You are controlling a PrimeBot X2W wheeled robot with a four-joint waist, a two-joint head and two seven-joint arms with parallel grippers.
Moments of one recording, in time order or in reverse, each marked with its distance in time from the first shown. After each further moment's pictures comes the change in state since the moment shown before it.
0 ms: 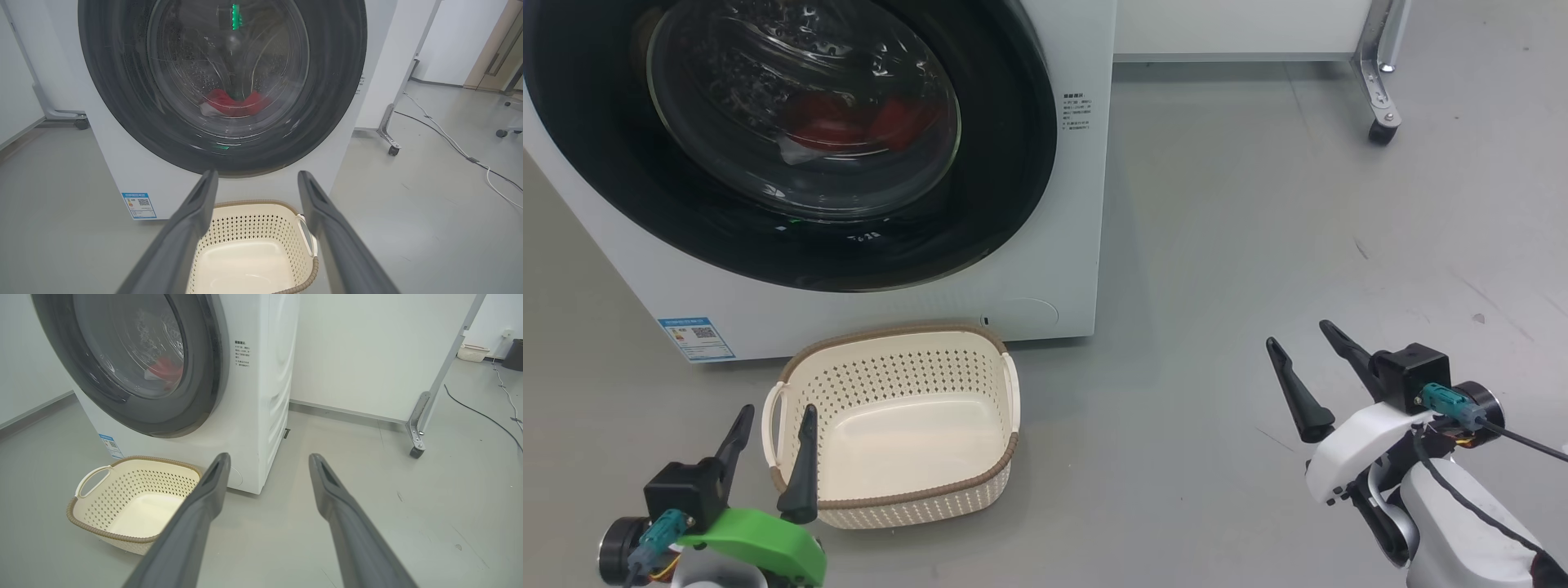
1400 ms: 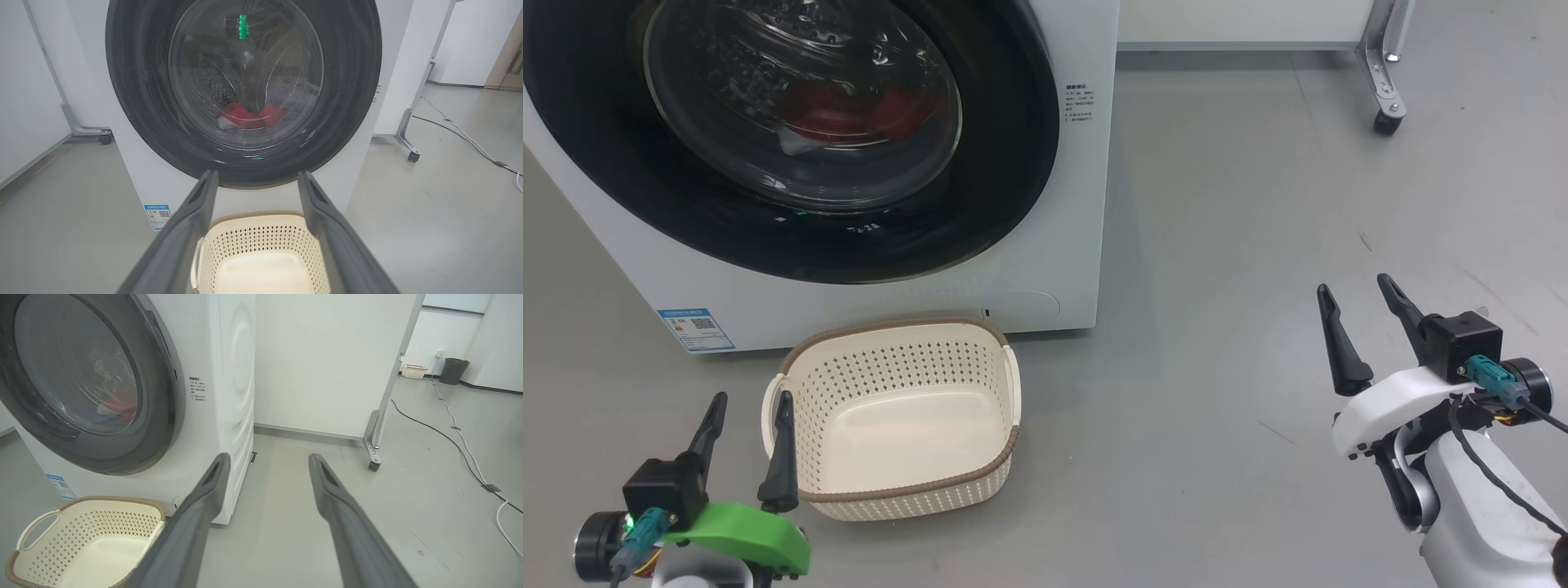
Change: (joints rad) left arm 0.000 -0.049 0.122 -0.019 0.133 0.023 -0.019; right arm -0.023 0.026 -0.142 -0.026 -0.081 -0.081 -0.024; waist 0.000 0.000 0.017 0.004
